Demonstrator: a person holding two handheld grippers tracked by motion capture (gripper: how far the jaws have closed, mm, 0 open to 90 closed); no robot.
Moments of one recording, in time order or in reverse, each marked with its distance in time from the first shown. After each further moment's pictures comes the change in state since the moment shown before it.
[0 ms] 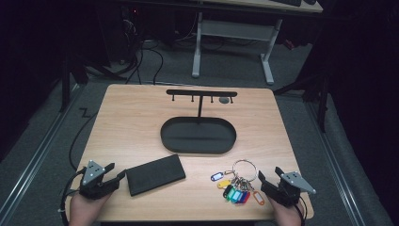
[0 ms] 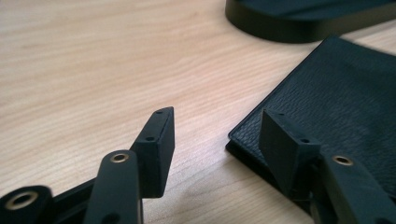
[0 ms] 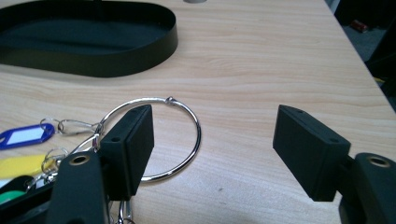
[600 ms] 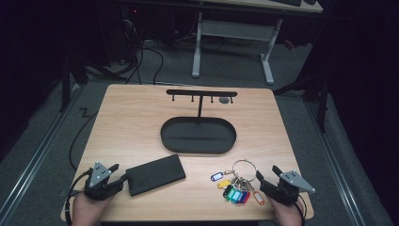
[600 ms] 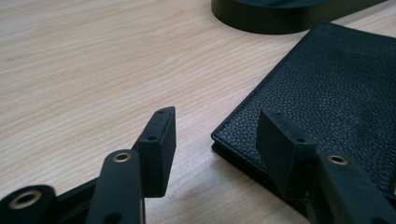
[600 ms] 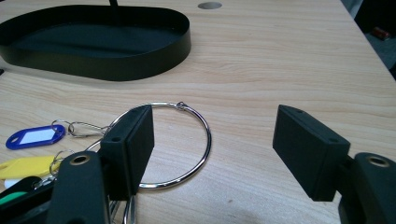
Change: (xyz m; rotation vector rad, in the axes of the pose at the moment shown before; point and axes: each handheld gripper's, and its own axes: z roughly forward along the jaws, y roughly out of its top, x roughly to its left) left arm -0.012 0.001 -0.001 -0.018 -0.013 0.074; right arm -0.004 -0.003 0.005 -0.034 0.058 -0.011
